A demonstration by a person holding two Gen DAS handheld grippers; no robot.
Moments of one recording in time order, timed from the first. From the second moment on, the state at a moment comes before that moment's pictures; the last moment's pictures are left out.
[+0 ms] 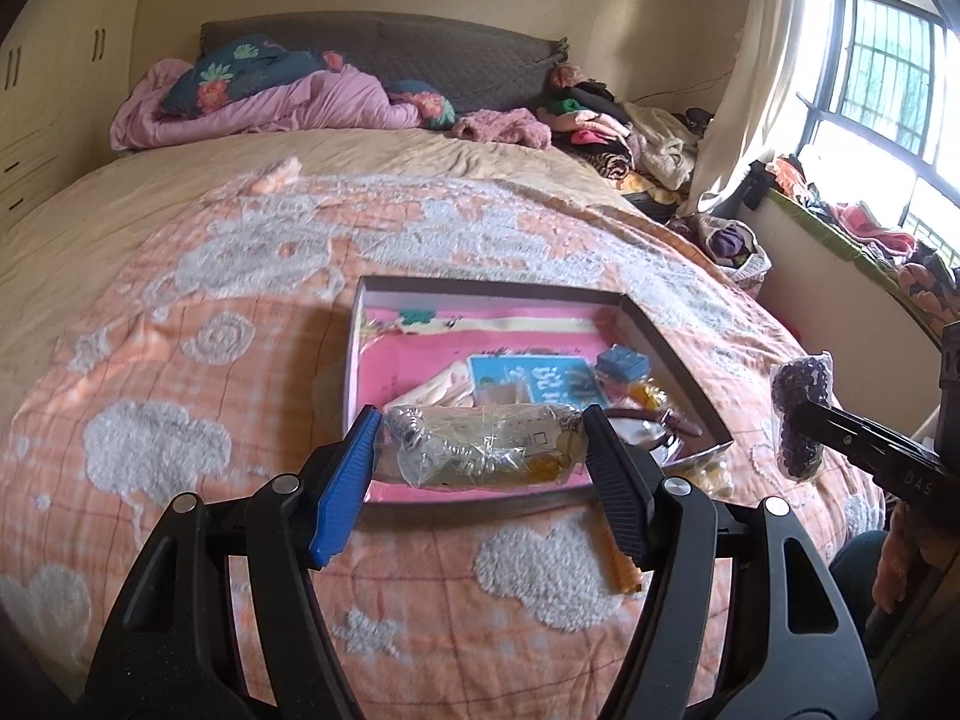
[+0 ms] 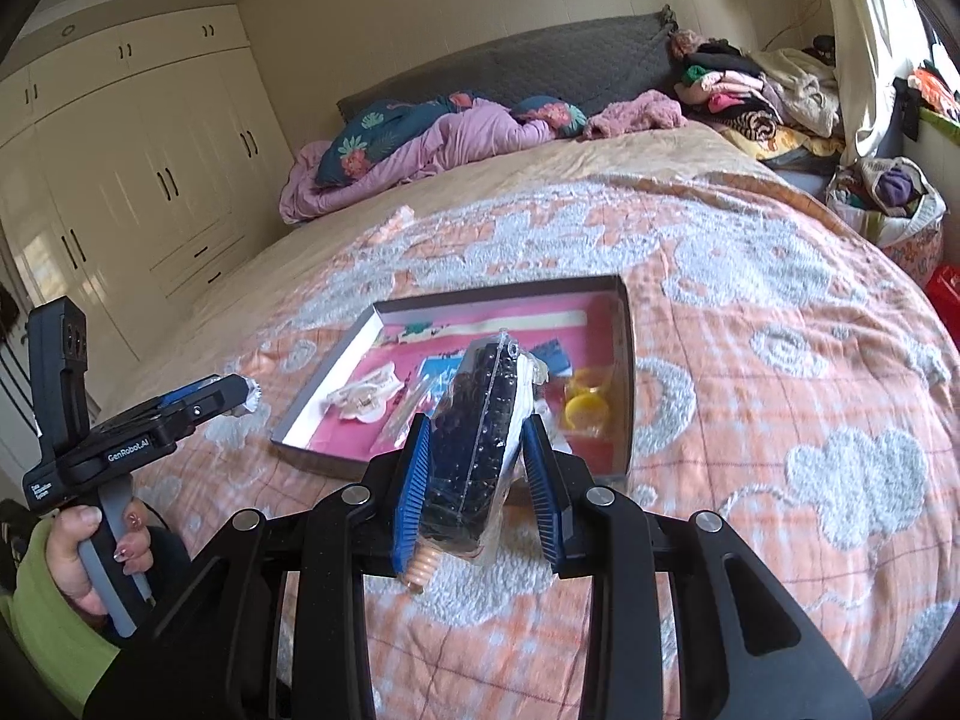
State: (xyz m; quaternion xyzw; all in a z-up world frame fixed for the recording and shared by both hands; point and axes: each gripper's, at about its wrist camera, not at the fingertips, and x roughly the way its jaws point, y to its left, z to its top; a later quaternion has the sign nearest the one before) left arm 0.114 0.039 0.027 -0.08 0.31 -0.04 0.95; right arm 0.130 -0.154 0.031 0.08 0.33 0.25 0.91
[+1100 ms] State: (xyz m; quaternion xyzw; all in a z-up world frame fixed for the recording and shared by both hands) left arm 0.172 -0.006 0.036 -0.05 0.31 -0.09 0.95; right arm 0.173 -0.157 0.055 0.06 0.30 0.22 0.93
